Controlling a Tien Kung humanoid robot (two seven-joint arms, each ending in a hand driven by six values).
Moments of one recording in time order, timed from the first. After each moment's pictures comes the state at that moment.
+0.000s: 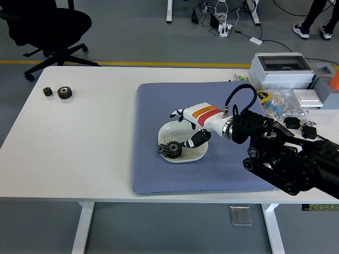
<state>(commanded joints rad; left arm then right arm) -0.08 0.02 -1.32 -0.18 0.98 0.23 0.08 0.99 -0.21 0.34 1.00 -1.75 -0.09 -0.04</state>
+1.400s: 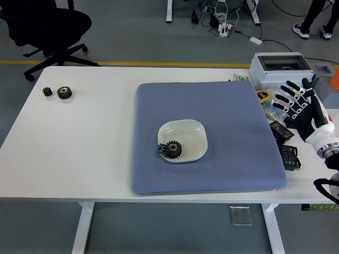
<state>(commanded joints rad) -0.08 0.00 -1.31 -0.18 0.96 0.22 0.06 0.32 -0.33 1.21 1.19 -0.53 -0.03 0.19</state>
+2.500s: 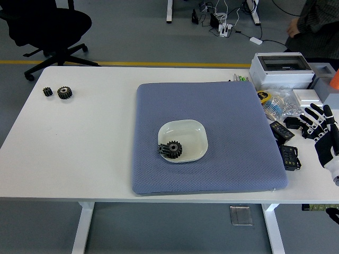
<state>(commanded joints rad) -0.06 0.01 -1.33 -0.18 0.99 0.22 0.07 0.12 -0.23 1.46 1.26 -0.82 -0.01 0.18</state>
